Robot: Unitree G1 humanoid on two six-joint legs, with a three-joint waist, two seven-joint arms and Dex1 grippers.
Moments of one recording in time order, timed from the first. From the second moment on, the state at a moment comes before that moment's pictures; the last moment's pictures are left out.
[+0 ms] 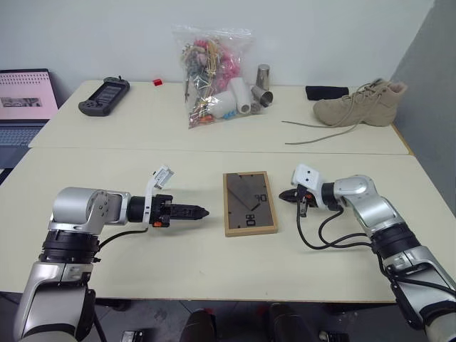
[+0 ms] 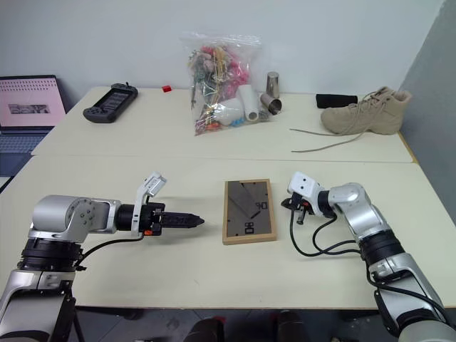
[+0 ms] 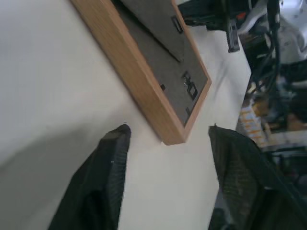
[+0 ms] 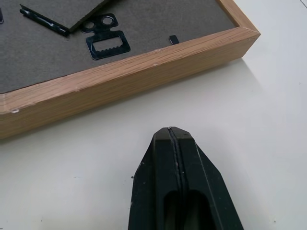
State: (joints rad) left arm -0.64 0.72 0.03 0.23 -0.61 1.41 -1.15; right arm -0.67 -0.56 0.29 0.35 0.01 0.23 1.04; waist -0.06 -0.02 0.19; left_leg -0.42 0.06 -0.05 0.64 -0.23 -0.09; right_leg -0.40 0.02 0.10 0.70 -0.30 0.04
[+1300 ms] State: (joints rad) left arm -0.63 0.47 0.08 0.27 -0.69 1.46 -0.90; right arm -0.61 -0.36 0.34 0.18 -0.05 0.40 0.91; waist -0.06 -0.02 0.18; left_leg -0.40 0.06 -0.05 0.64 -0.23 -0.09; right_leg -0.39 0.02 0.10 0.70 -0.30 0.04
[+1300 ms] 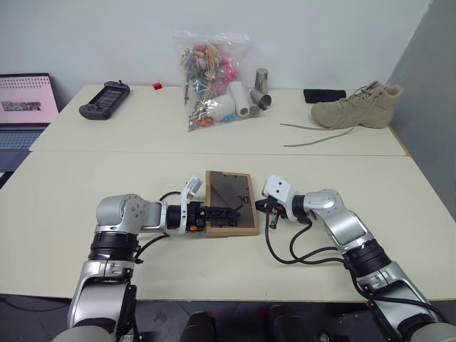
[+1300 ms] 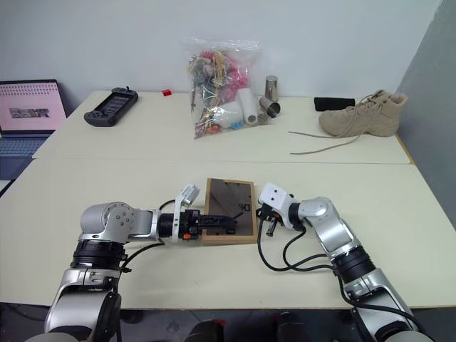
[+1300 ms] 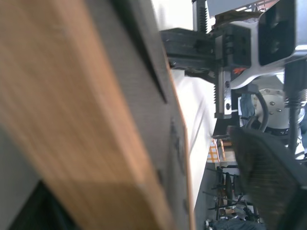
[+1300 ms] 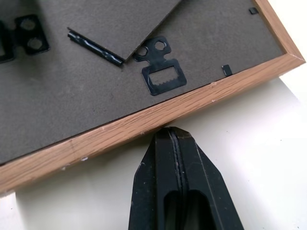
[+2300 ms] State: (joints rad) left arm -0.68 0.52 0.19 0.12 -0.75 1.36 -0.82; right arm -0.79 -0.46 -0.05 0.19 0.53 0.97 1.06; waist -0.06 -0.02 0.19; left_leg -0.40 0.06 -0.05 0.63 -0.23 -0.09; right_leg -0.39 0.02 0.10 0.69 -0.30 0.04
